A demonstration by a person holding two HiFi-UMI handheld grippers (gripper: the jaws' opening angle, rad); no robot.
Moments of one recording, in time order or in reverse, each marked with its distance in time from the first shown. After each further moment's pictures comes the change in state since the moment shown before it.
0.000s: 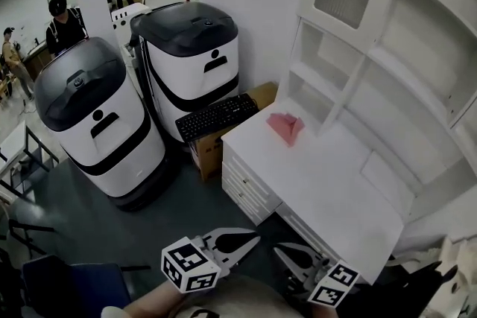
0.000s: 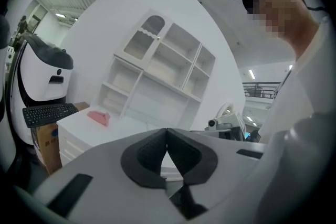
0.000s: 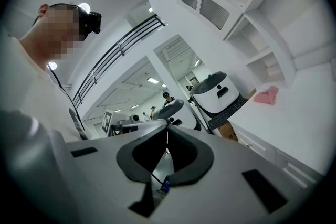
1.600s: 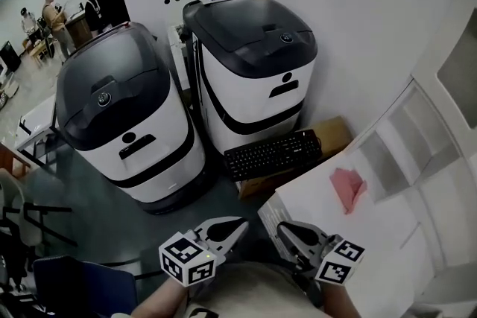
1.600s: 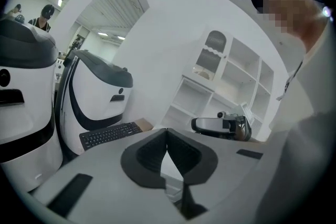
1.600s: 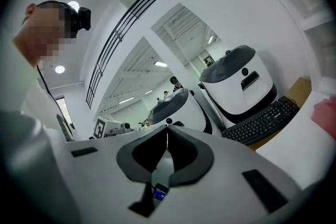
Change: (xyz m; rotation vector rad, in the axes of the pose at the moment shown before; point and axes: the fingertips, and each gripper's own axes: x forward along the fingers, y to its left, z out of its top) left arm -0.071 0.306 0.097 -0.137 -0.111 0.446; right arm 0.301 -0.123 0.094 0.023 0.237 0.195
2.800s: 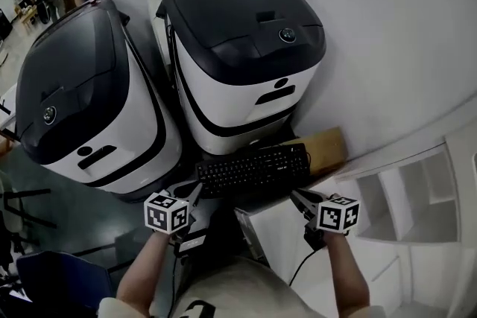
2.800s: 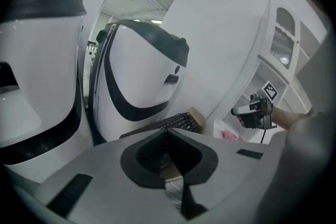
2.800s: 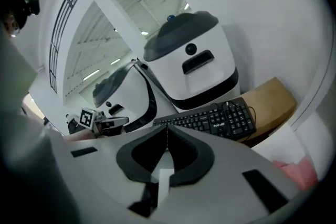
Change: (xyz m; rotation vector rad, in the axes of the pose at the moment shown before) left arm 0.124 0.260 -0.034 -0.165 0.170 0.373; right arm 0.045 -0.306 0.048 0.095 0.413 -0.321
